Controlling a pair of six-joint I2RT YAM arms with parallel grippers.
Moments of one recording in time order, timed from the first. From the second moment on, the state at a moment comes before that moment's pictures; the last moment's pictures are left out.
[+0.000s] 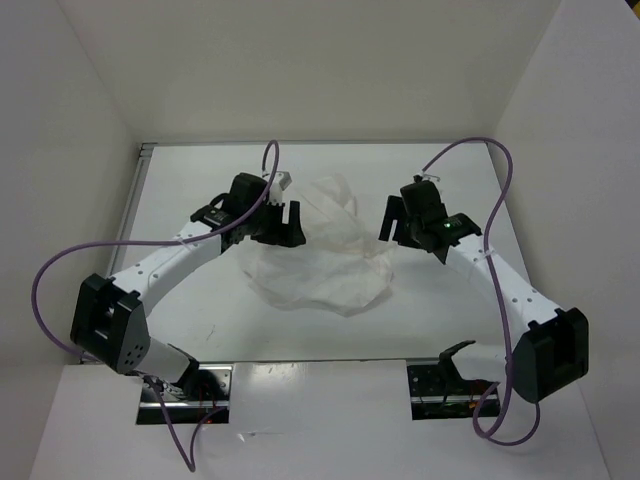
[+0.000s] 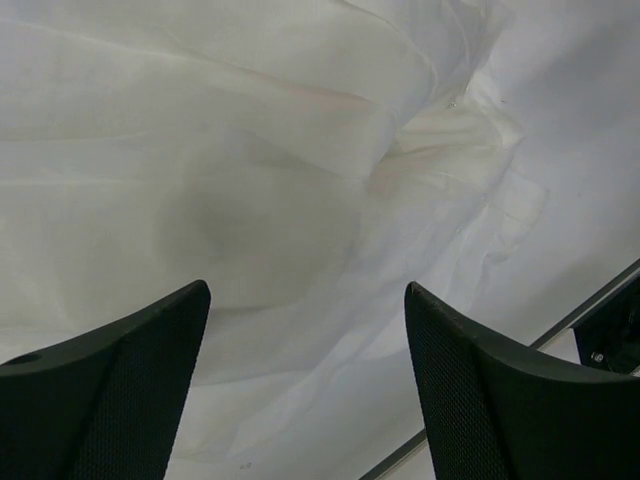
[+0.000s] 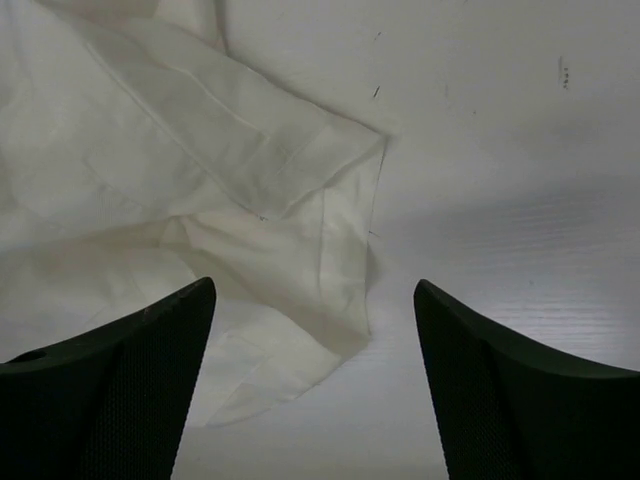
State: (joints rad) left arm -0.48 1.47 1.14 -0.44 0.25 -0.32; right arm 0.41 1.23 1.04 -0.63 0.24 0.53
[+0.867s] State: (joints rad) left arm -0.43 1.34 1.09 -0.49 0.19 -0.35; right arm 0.40 1.46 0.91 -0.56 -0.16 0.61
